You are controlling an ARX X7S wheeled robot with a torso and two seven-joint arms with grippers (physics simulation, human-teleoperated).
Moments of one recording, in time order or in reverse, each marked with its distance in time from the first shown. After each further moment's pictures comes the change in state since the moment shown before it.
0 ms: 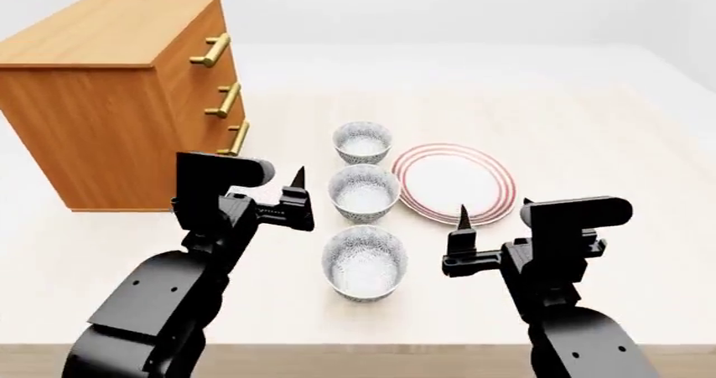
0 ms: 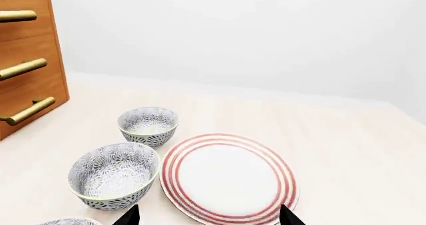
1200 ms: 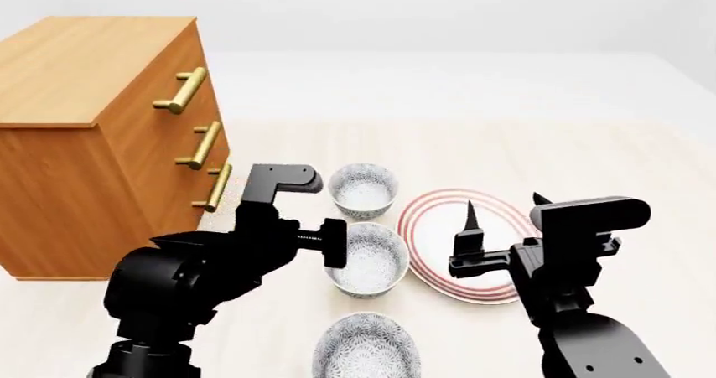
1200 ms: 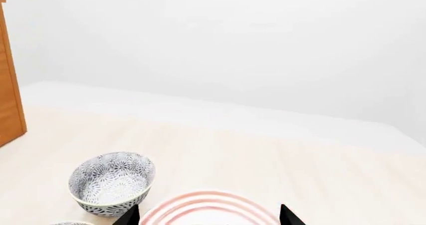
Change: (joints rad) left arm -0.261 0.065 0.050 -0.349 -0.138 -0.508 0.000; right arm -0.030 0.042 -0.003 -0.068 0.018 -0.019 0.019
